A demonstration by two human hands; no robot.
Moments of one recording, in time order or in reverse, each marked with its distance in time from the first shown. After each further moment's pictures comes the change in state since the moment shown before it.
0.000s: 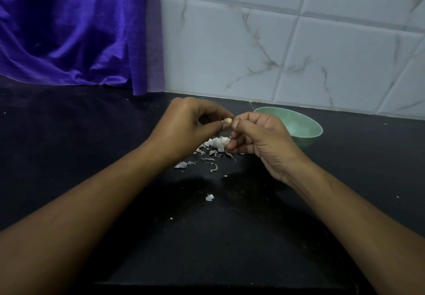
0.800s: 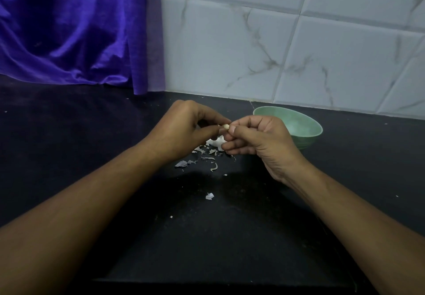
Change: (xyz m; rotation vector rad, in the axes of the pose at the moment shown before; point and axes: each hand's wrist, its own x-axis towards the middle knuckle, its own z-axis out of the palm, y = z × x) left_hand 0.001 -0.009 -0.004 0.060 -0.092 0.021; right_hand -0.004 0.005 -0.001 -0.007 0.024 -0.003
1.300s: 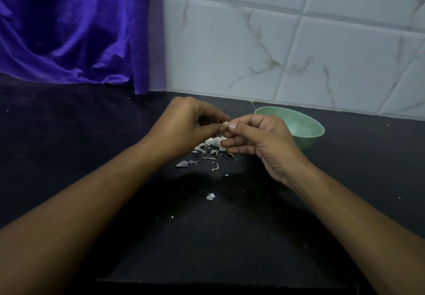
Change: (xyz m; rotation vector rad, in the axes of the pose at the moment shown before) left_hand 0.000 0.004 -0.003 0.033 0.042 -0.018; right_hand 0.002 -0.001 0.000 0.056 -0.024 0.002
